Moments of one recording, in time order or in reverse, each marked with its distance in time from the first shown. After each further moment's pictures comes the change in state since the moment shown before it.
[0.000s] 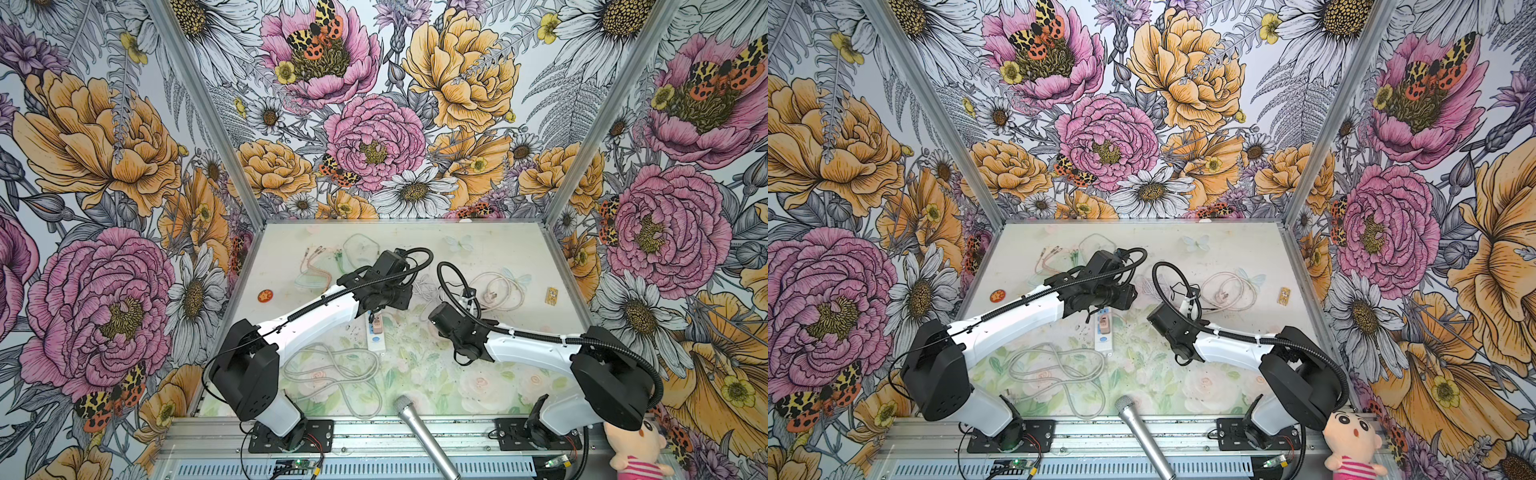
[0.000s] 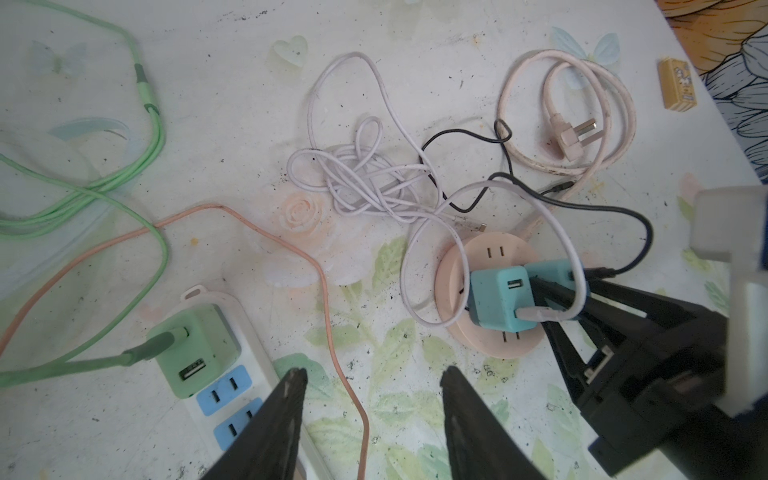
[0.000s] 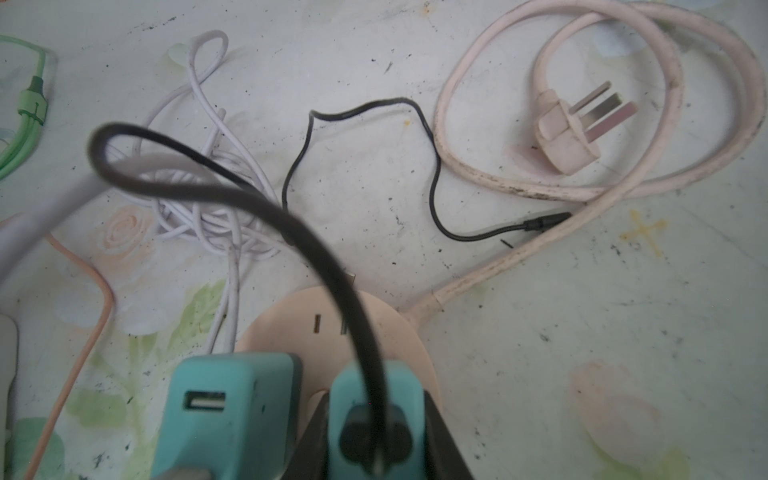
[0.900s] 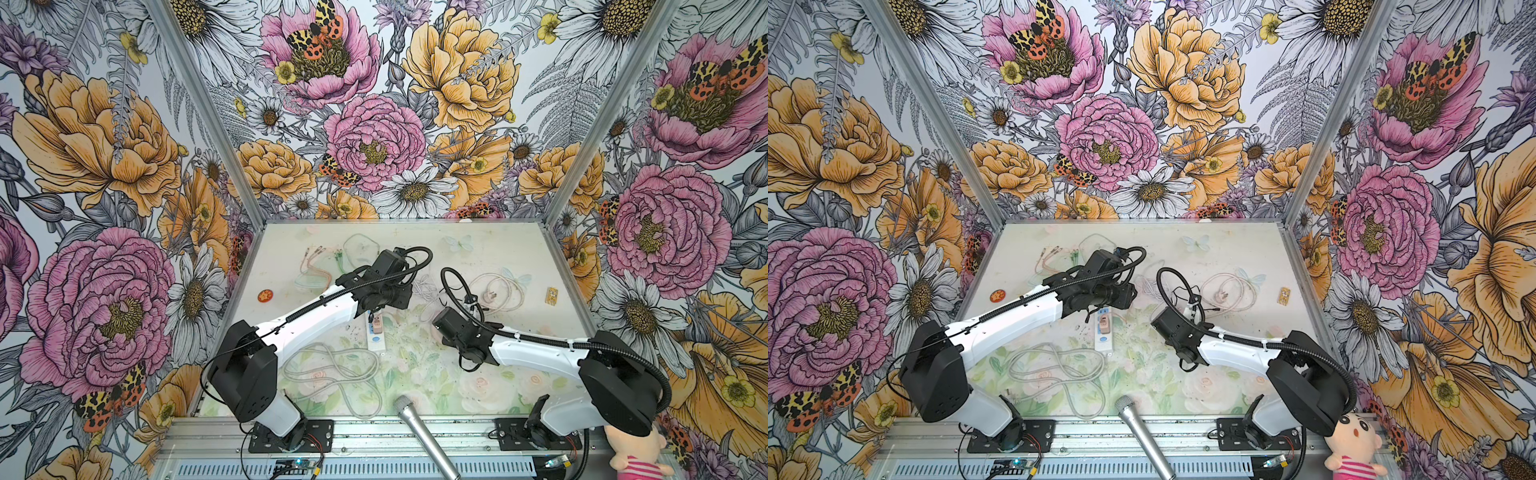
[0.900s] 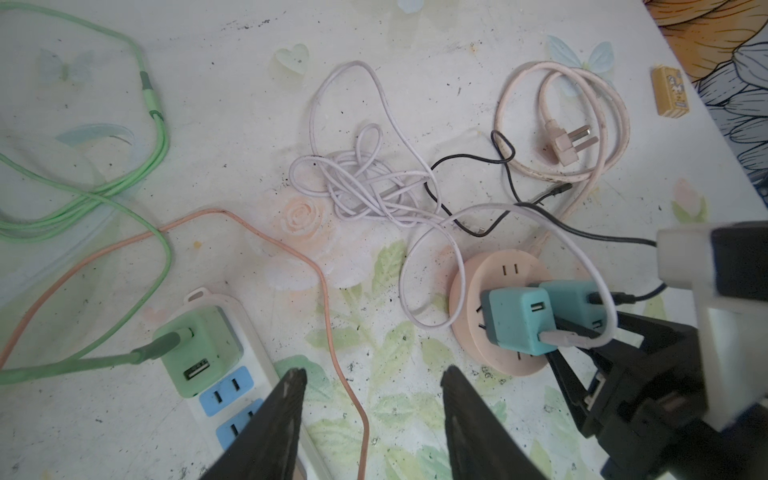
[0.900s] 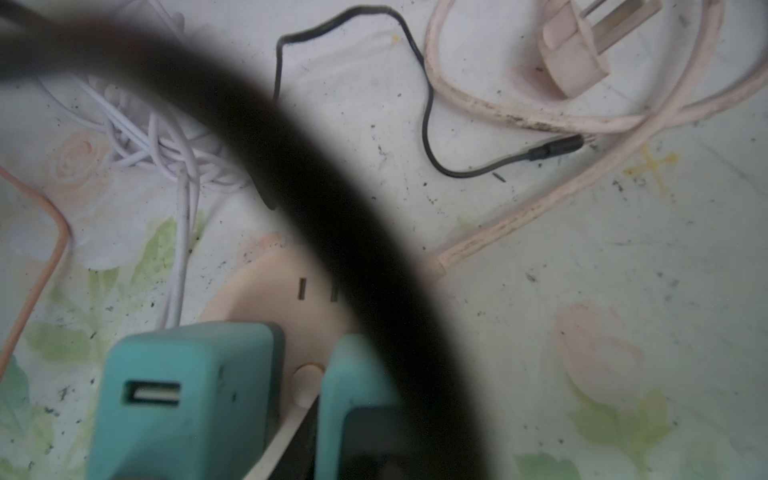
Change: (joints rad) left arm 0.002 -0.011 0.000 0.003 -0.001 0.000; right arm 0.005 -0.058 -0.021 -0.097 -0.101 0.009
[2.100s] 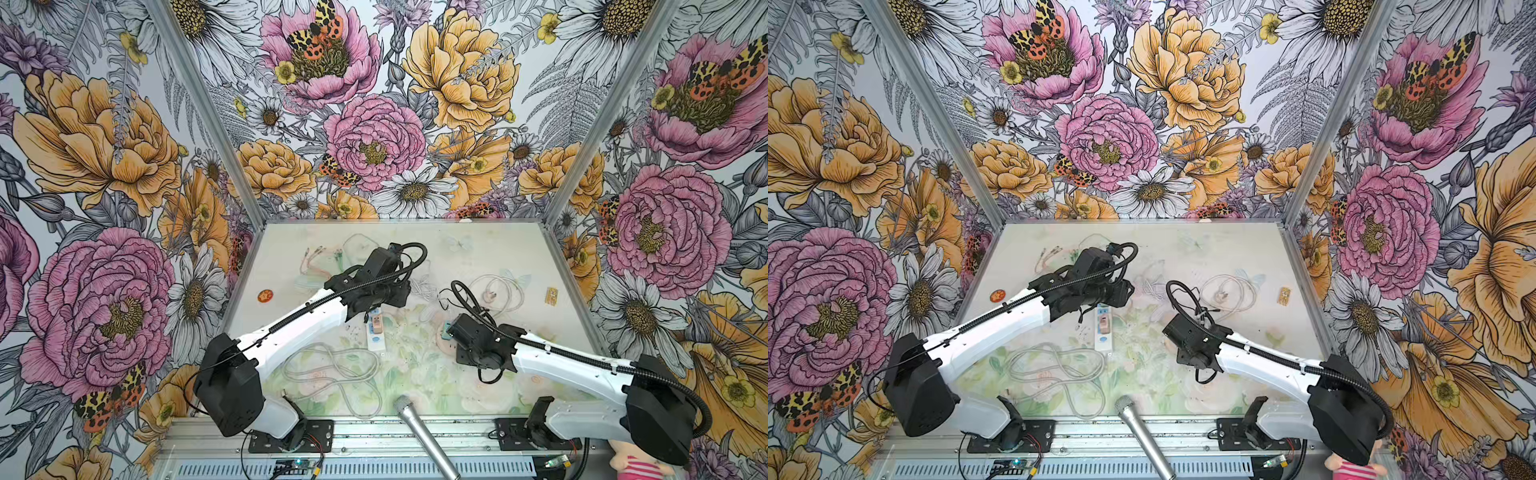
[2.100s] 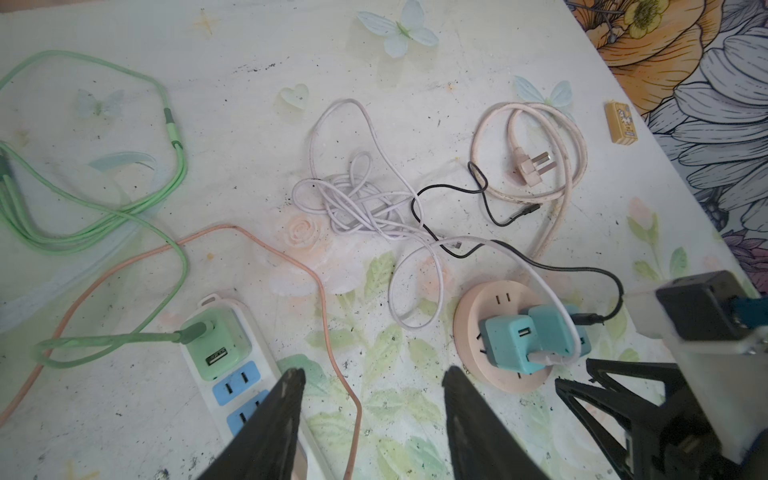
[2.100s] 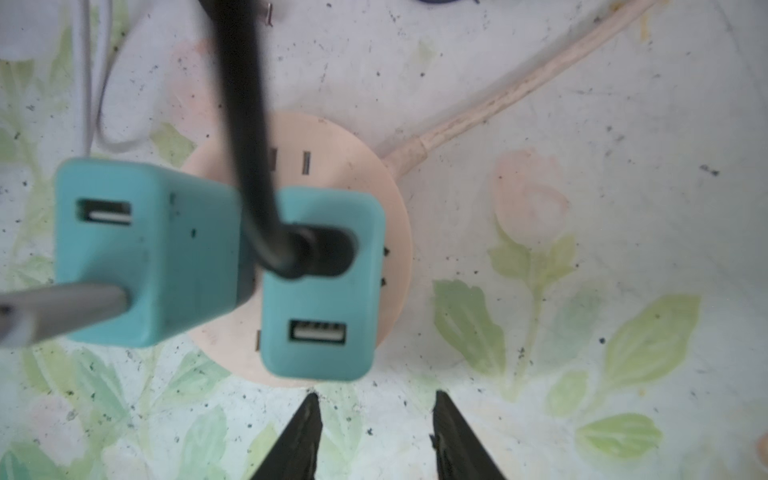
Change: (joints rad) left arm 0.000 -0.093 -0.008 -0.011 0.000 0.000; right arm 0.016 -0.222 -0.005 -0.344 -0.221 -0.060
